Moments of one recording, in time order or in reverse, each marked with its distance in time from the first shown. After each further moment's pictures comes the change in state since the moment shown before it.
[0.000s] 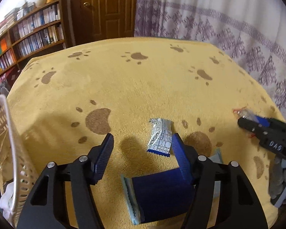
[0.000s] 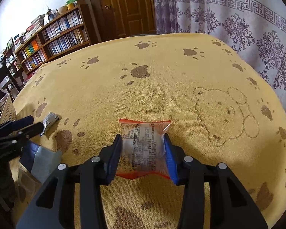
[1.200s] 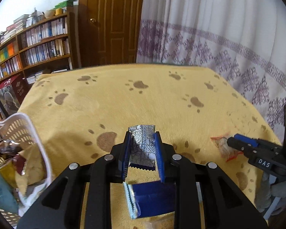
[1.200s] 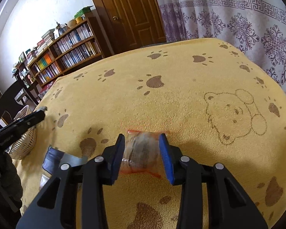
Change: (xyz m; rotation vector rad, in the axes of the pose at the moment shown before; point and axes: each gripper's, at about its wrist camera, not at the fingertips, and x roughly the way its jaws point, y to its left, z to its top) left arm -0.064 0.012 0.017 -0.086 -0.174 0.002; right arm -0.021 0.000 0.000 0.057 -0.068 0.138
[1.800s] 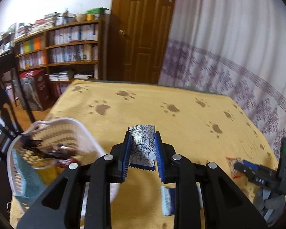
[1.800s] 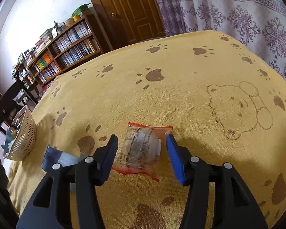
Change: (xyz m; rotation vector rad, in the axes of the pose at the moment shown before) left arm -0.057 0.067 0.010 -0.156 -0.129 0.159; right arm 0.013 -0.001 -0.003 0.018 0.038 0.004
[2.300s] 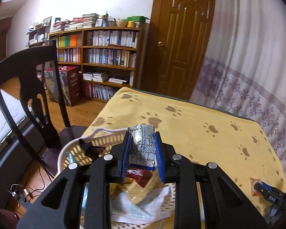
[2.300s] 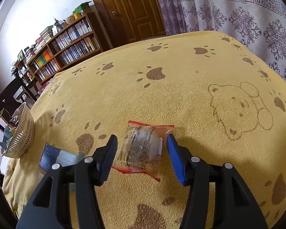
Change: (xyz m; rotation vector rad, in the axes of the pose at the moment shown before) left arm -0.022 0.074 0.012 -0.134 -0.057 0.190; right arm 0.002 0.001 -0.001 -0.009 0.006 -0.005
